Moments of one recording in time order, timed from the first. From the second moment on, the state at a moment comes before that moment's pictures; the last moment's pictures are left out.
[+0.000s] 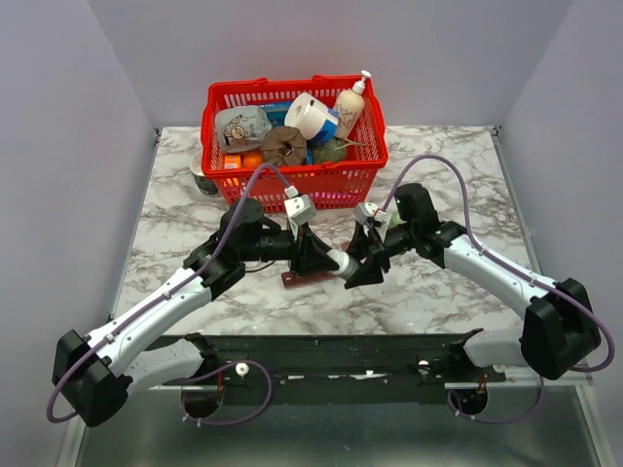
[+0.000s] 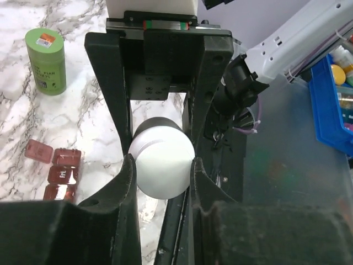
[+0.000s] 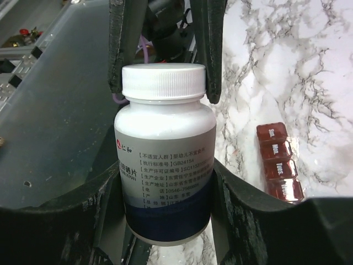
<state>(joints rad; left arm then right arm) -0.71 1.02 0.82 -0.02 0.73 -0.25 0.54 1.32 0.86 -0.22 -1.32 -0.41</state>
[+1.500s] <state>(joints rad) -0.65 0.74 0.61 -0.11 0.66 0.18 0.55 1.30 0.86 -0.37 -1.14 -0.66</state>
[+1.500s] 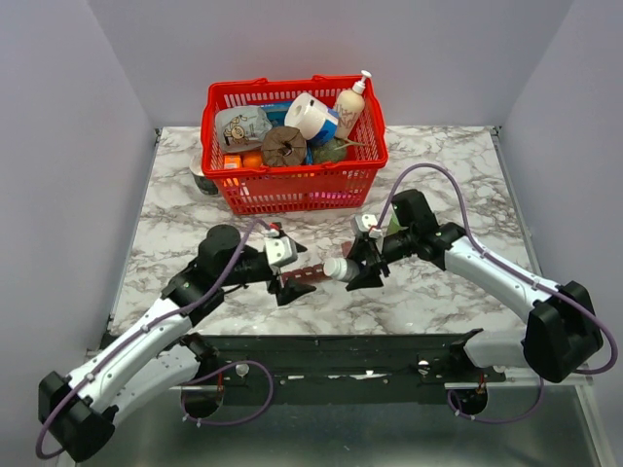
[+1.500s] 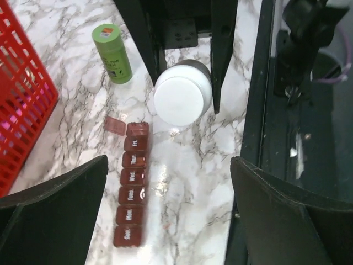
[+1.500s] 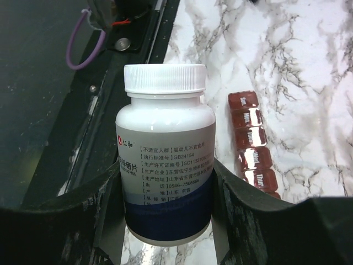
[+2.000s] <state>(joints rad) -0.79 0.95 0.66 -0.04 0.67 0.41 0.57 1.34 0.89 -0.46 -1.15 -0.75</state>
